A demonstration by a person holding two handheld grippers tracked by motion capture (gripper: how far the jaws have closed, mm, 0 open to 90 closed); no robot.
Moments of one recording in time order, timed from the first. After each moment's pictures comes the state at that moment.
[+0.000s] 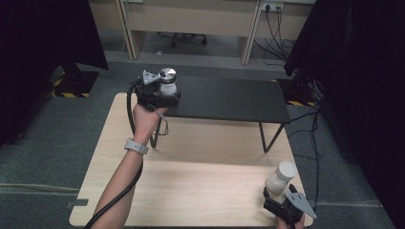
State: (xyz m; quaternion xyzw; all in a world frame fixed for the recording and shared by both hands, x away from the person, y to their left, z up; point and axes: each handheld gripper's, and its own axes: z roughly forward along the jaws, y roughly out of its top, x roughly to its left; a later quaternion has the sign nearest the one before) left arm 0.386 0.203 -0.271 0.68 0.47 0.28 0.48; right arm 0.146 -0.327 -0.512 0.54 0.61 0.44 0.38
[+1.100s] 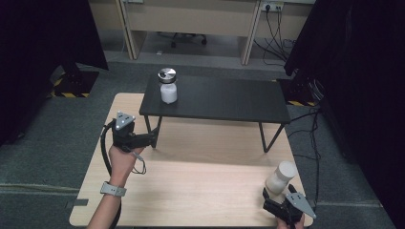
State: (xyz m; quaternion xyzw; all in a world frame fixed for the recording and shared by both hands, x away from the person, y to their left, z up) left arm 0.293 0.256 -0.337 0.67 0.50 0.28 0.47; right arm 0.146 -0.329 -0.511 0.53 0.62 0.44 0.37
